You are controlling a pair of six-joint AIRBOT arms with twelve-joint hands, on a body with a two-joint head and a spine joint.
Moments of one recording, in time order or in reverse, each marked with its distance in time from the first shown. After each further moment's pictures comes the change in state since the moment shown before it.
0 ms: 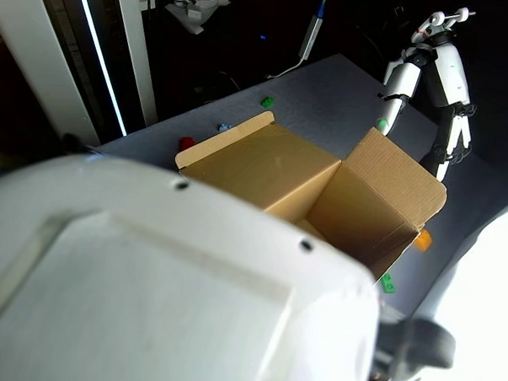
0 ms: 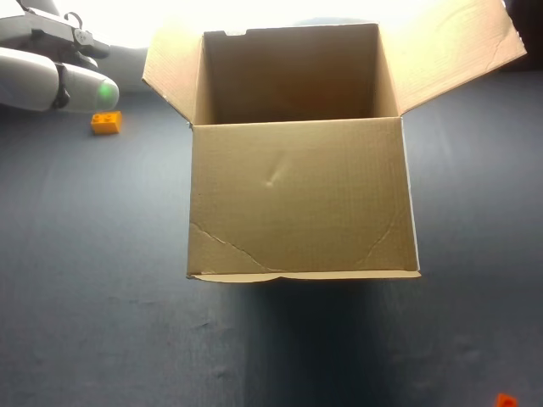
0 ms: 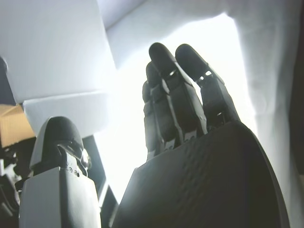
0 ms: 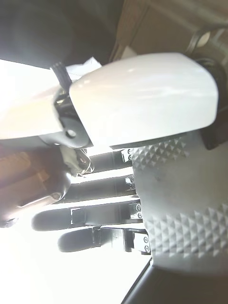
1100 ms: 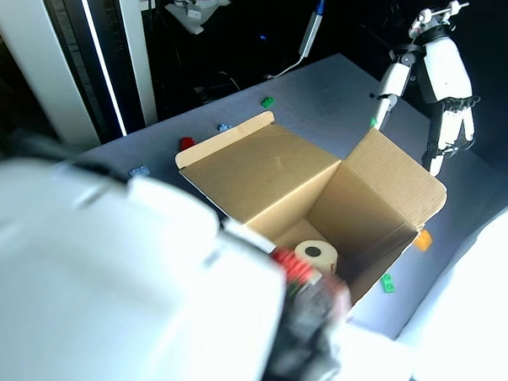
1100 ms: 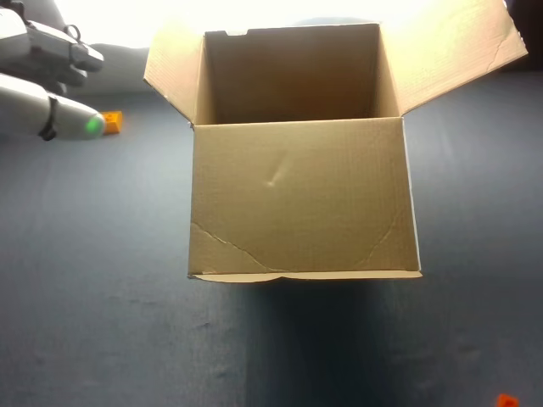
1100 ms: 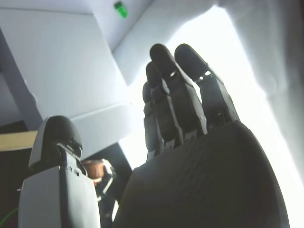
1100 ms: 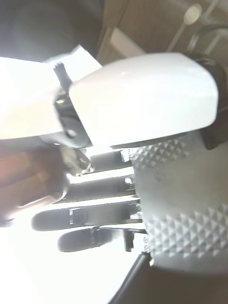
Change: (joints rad) left arm 0.010 0.014 -0.015 0.257 -0.031 0.000; right arm -0.014 0.049 -0.069 0.342 -0.037 -0.195
